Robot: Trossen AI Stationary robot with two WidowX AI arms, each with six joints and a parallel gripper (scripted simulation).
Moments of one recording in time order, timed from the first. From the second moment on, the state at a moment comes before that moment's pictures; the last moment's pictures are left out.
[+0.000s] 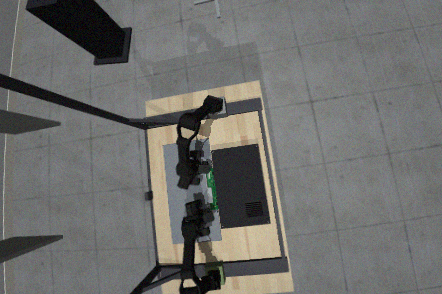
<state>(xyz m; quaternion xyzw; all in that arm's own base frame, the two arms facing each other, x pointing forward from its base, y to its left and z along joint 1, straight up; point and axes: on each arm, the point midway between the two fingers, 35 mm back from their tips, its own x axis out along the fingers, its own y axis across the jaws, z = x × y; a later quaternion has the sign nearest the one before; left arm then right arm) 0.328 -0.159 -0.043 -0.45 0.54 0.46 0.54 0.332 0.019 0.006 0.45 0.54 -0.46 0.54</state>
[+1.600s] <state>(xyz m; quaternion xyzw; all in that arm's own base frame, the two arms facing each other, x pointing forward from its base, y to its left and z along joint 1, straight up) 0.302 -0.134 -0.042 -0.09 0.70 0.11 0.70 0.303 -0.007 0.007 0.09 0.70 -0.11 0.70</state>
